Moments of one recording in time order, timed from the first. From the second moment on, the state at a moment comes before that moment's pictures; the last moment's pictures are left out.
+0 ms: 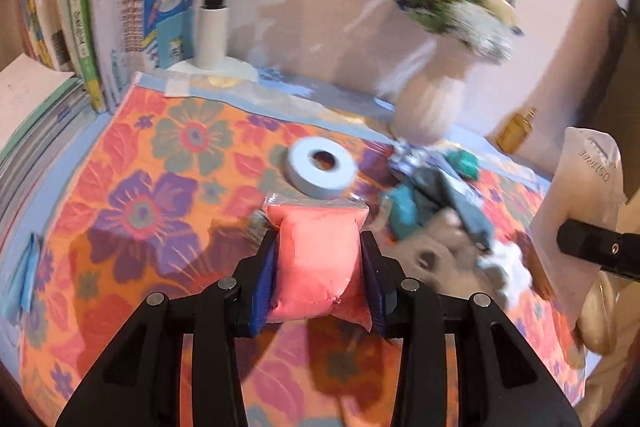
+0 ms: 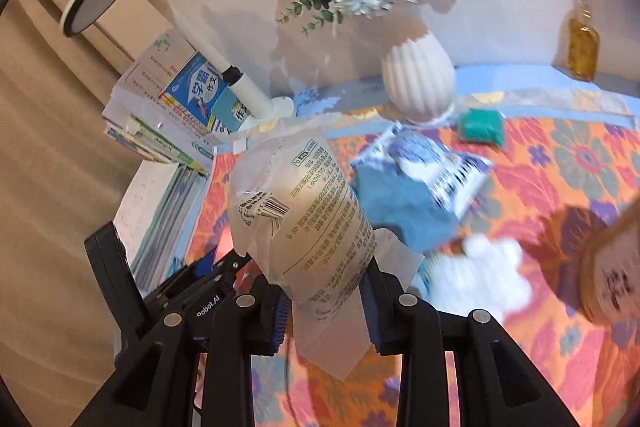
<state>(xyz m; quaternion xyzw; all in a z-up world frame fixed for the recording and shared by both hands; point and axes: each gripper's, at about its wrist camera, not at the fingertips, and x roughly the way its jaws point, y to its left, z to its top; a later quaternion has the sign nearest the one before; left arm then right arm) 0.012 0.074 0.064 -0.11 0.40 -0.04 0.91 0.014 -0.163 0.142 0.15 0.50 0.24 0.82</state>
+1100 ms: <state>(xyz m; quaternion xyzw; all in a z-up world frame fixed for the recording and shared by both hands) -0.062 -0.212 0.121 0.00 0.36 -0.35 0.87 -0.087 -0.433 0.161 0.19 0.48 0.04 0.86</state>
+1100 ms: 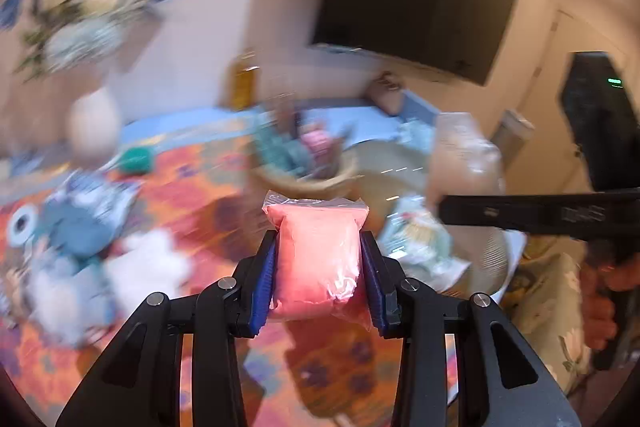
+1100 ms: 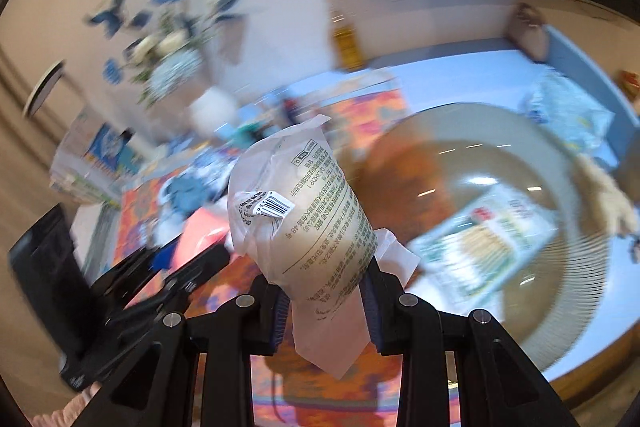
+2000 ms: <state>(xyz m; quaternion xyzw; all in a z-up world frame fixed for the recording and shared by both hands) -0.050 -0.350 0.084 0.12 0.34 -0.40 0.84 -0.055 -0.525 0.120 0.24 0.51 -0.09 0.82</state>
